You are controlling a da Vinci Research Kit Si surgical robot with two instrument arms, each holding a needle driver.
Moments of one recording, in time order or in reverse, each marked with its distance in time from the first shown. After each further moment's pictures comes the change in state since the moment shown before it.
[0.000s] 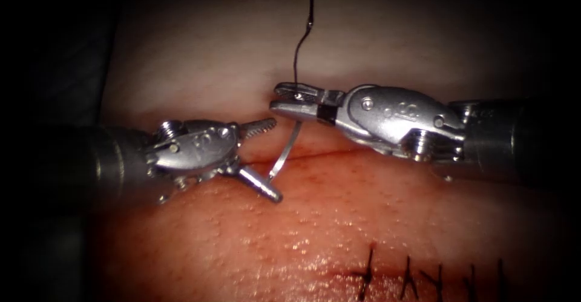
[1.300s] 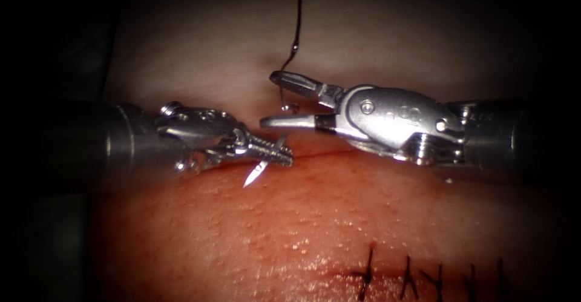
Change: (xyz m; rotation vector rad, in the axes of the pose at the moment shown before) right arm 0.001 -0.001 0.000 -0.001 0.038 0.051; left arm 0.000 -0.002 0.000 -0.040 0.043 -0.427
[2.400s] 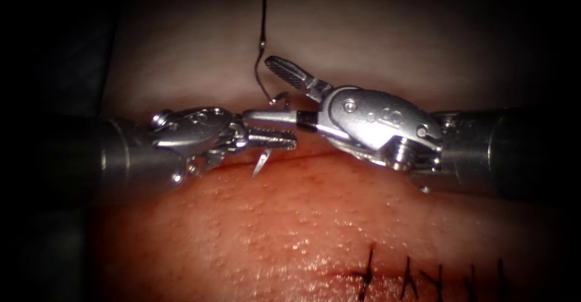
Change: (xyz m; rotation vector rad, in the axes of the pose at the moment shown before) right arm 0.000 -0.001 0.001 -0.205 0.040 0.039; left arm 0.001 0.001 0.000 0.069 0.205 0.086
